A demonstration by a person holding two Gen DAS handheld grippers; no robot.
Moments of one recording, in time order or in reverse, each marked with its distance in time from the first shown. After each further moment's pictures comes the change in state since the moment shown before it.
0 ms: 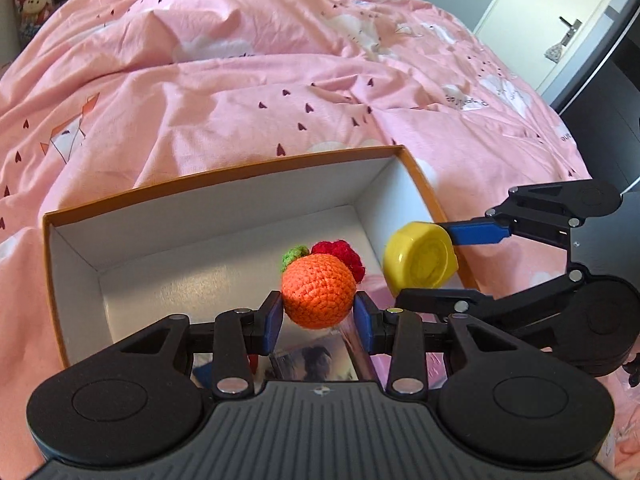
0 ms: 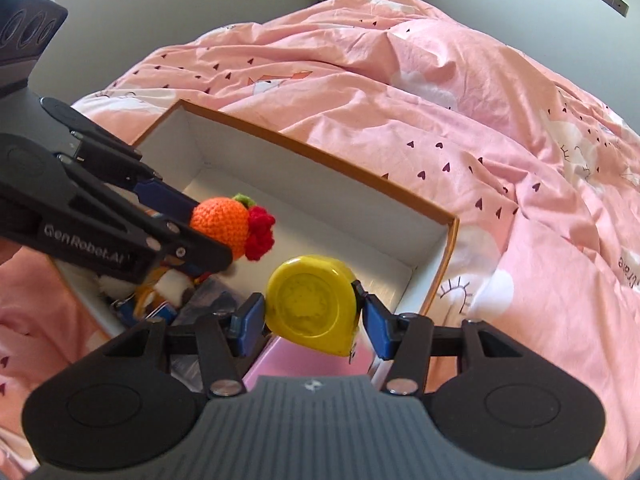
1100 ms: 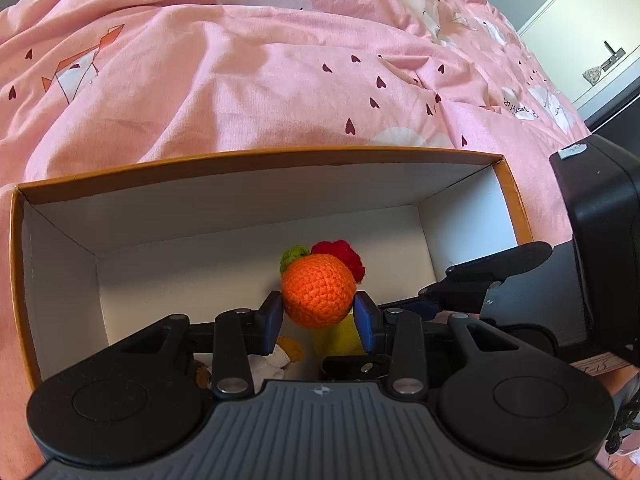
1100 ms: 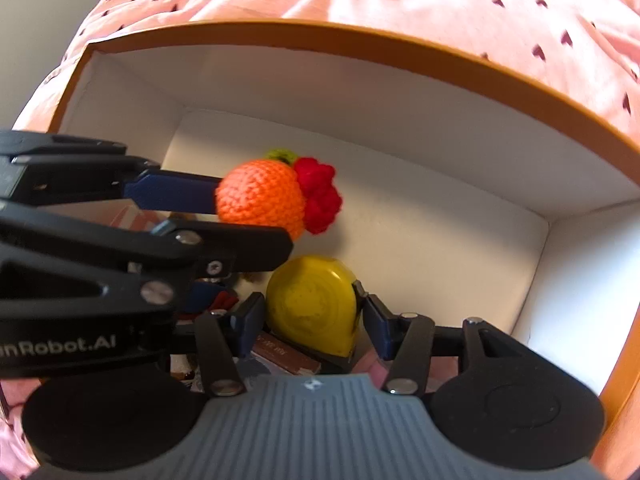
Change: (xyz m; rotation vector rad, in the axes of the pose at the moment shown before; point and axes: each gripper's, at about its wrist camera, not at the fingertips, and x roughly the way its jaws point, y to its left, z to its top) left arm 0.047 0.056 0.013 -0.138 0.092 -0.013; right arm 0.138 0.000 0.034 0.237 0.370 0.219
